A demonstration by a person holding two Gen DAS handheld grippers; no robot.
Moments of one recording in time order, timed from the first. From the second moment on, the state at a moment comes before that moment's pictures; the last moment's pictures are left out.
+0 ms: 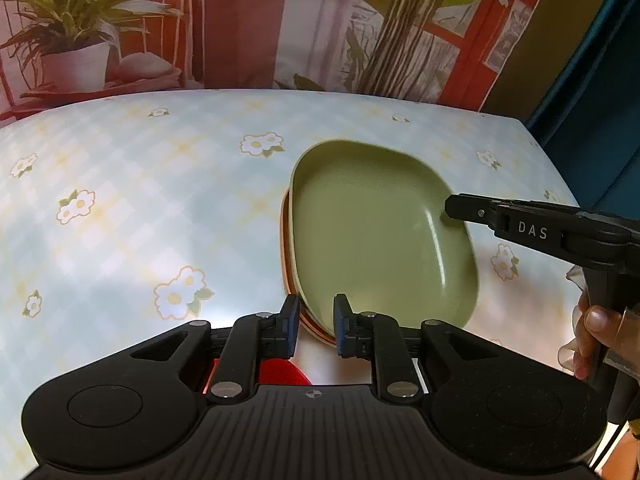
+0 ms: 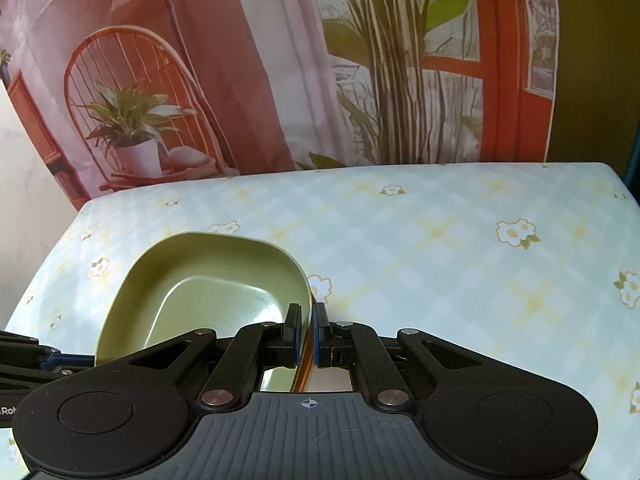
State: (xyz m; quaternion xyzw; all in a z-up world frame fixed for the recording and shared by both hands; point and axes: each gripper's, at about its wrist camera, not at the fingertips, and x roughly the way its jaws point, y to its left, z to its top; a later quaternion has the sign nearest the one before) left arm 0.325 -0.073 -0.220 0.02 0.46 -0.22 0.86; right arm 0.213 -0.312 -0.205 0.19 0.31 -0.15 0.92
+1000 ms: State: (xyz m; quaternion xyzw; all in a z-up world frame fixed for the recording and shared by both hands) left arm 0.347 -0.061 -0.209 -0.01 0.44 -0.20 0.88; right arm 0.210 -0.282 -0.233 0.12 0.36 -0.16 0.91
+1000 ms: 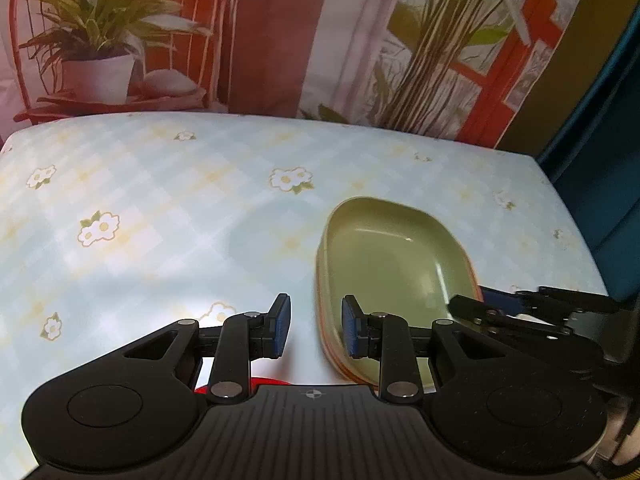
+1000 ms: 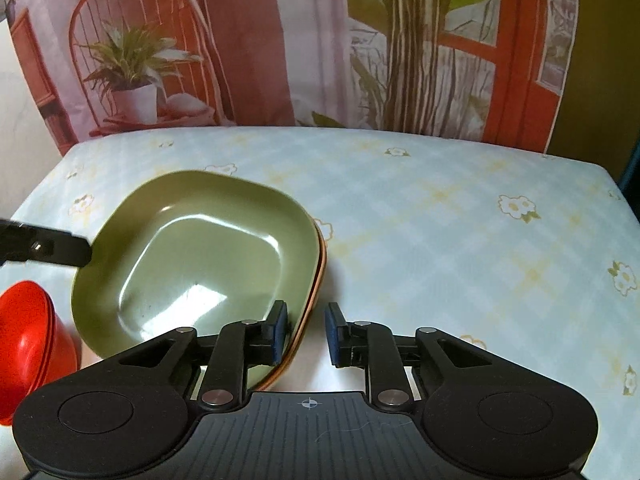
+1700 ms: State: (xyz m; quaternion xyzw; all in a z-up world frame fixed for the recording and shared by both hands) left arm 0.361 -0.058 -0.224 -0.01 0.45 -0.21 0.87; right arm 0.208 -0.276 -0.229 0.06 0.37 -0.16 0.91
